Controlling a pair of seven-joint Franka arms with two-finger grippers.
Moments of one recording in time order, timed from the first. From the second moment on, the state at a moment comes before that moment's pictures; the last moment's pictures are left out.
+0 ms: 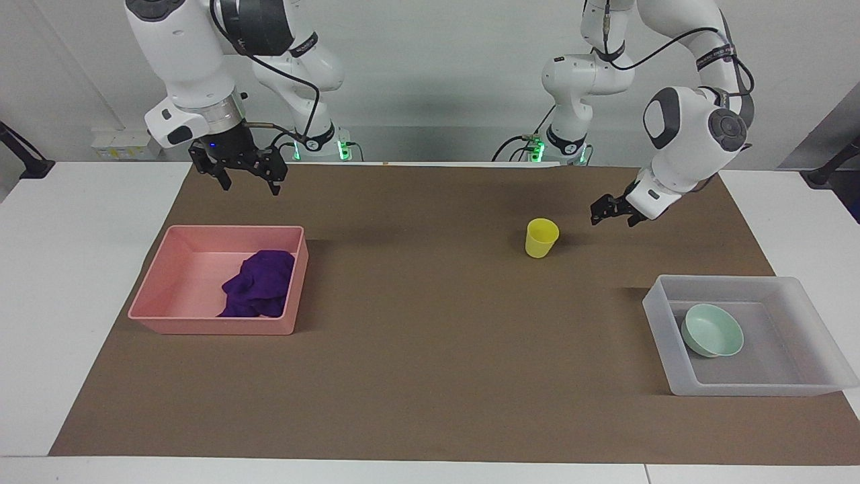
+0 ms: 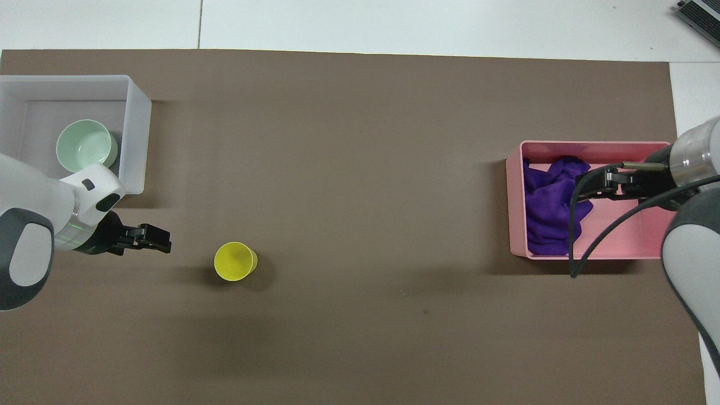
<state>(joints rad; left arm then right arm) -0.03 -0.08 -0.03 -2.15 -0.15 1.88 0.03 -0.12 -0.04 0.18 -1.69 -0.01 1.62 0.18</state>
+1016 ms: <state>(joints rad) -0.15 -0.08 -0.04 -2.33 -0.24 2.11 -0.02 -0.12 -0.04 0.18 -1.69 -0.01 1.62 0.18</state>
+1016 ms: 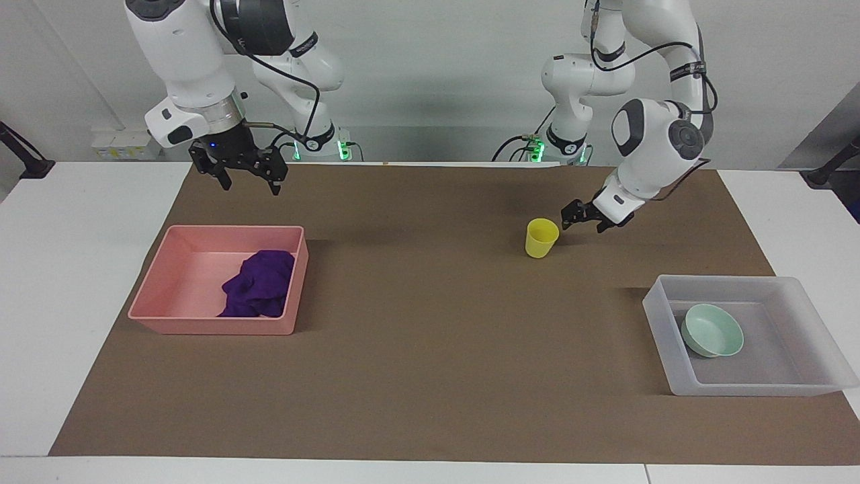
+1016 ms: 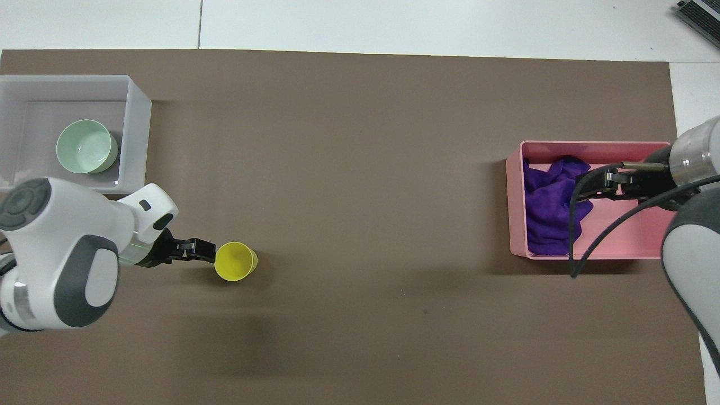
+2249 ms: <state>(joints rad) -0.13 -0.05 -0.02 -2.21 -0.24 2.01 -0.15 -0.12 -0.04 0.18 -1.69 -0.01 1.62 0.18</state>
